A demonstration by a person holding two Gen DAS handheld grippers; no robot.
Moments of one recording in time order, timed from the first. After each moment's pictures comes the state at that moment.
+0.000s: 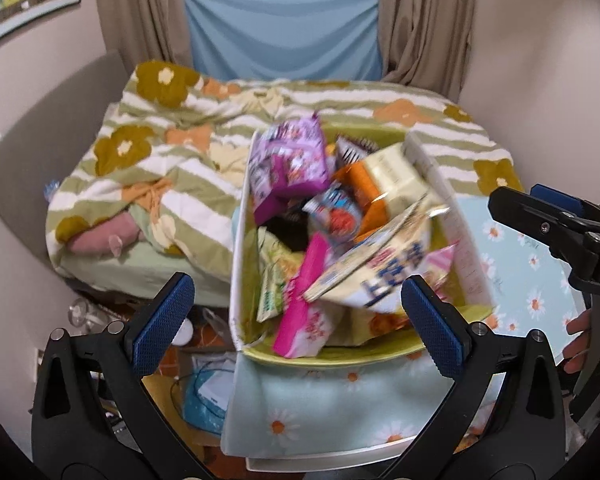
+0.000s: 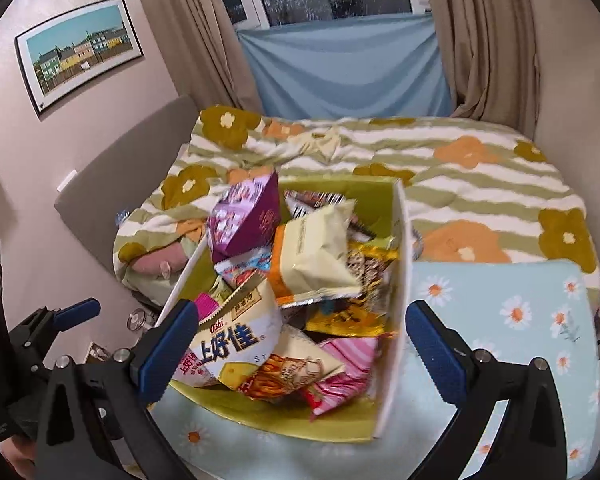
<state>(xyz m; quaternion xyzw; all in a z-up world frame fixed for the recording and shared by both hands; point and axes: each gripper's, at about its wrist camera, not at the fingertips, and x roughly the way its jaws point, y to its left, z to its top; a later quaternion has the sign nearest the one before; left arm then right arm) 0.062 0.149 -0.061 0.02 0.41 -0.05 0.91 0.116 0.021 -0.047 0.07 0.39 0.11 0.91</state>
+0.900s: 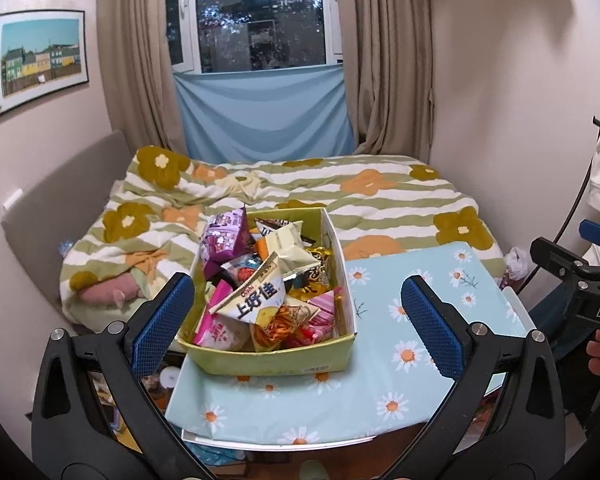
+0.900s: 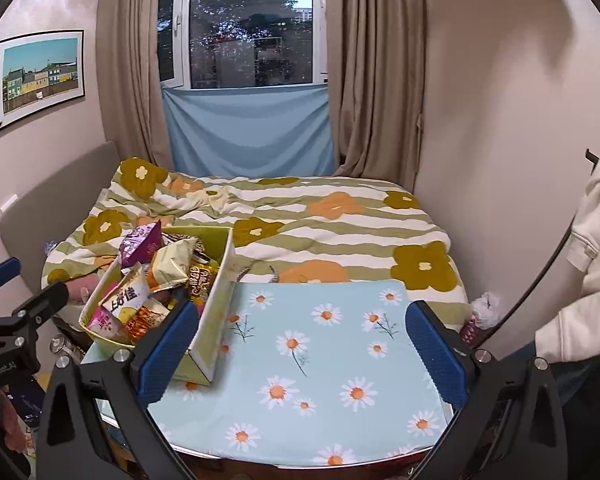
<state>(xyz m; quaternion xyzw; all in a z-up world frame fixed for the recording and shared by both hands) -0.059 0.026 0.024 0.05 0.28 -0.05 0.96 -0.050 -0.111 0.044 0.01 0.30 -0.06 0.95</state>
